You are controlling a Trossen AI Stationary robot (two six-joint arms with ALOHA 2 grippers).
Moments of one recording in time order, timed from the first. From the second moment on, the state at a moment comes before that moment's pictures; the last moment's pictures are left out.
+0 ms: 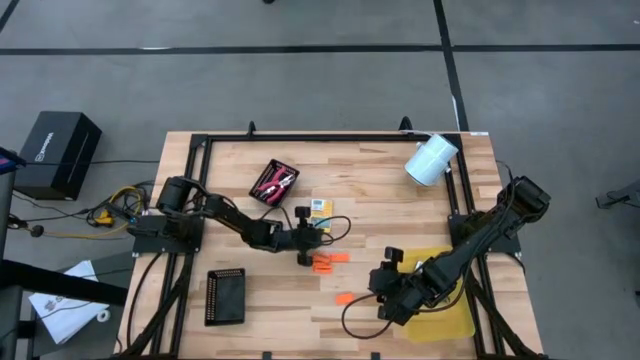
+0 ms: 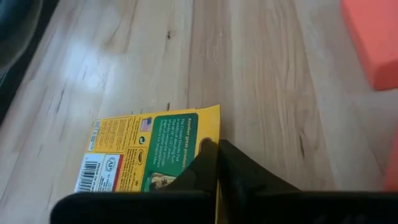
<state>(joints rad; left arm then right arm) -0.17 1.97 0.81 0.35 -0.52 0.21 0.71 1.64 1.08 -0.60 0.52 0.72</state>
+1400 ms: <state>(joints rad) -0.31 1.75 1.13 0.35 -0.41 0.44 0.77 1.43 1.08 -0.72 0.81 0.73</state>
